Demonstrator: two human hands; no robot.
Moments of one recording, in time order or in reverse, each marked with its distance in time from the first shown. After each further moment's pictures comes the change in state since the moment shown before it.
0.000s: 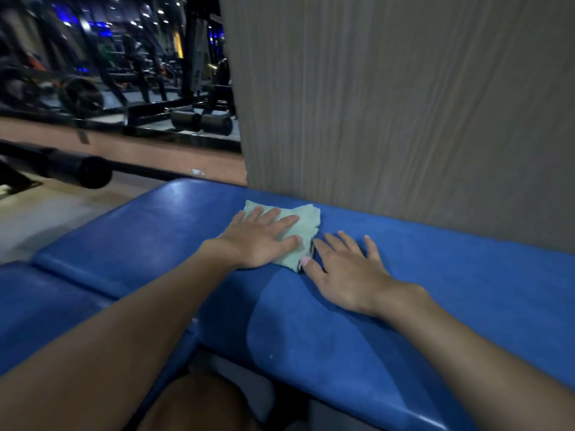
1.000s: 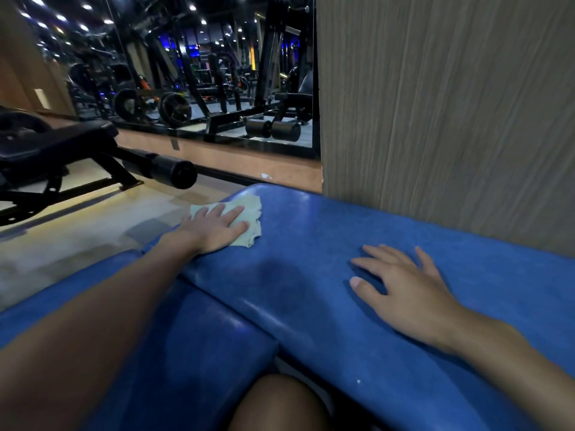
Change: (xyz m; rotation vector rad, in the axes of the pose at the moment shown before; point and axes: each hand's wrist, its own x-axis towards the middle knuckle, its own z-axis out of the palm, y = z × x) left_hand -0.052 -0.201 -0.015 0.005 0.021 -0.529; right_hand 0.007 -0.035 0.002 0.105 0.125 -0.200
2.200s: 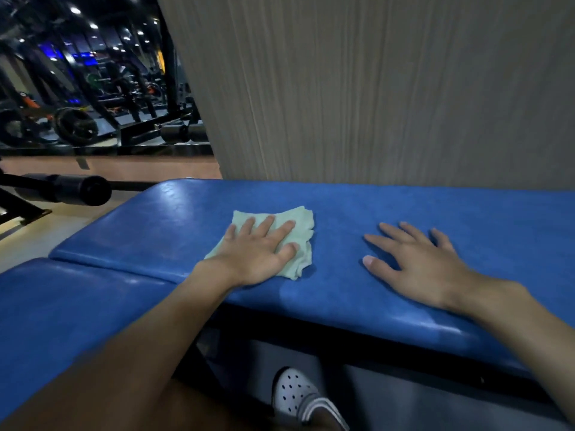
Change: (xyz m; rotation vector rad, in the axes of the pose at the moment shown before) left_hand -0.194 0.237 0.026 0.073 -0.043 0.509; right_hand -0.189 0.119 -0.035 -0.077 -0.029 0.320
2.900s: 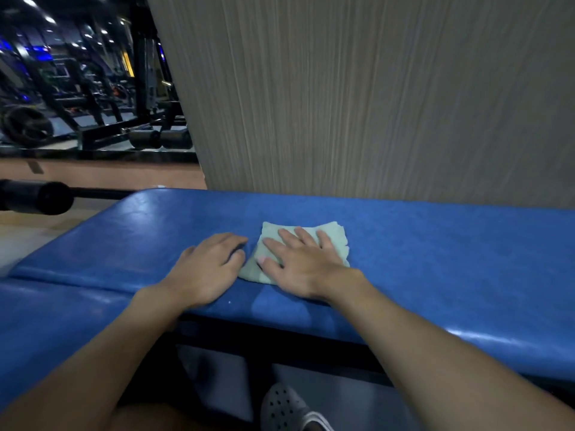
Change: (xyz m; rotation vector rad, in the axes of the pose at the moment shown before) left_hand -0.019 -0.059 -0.003 -0.327 0.270 0.063; right_hand 0.068 -0.129 0.019 0.025 -0.054 -0.134
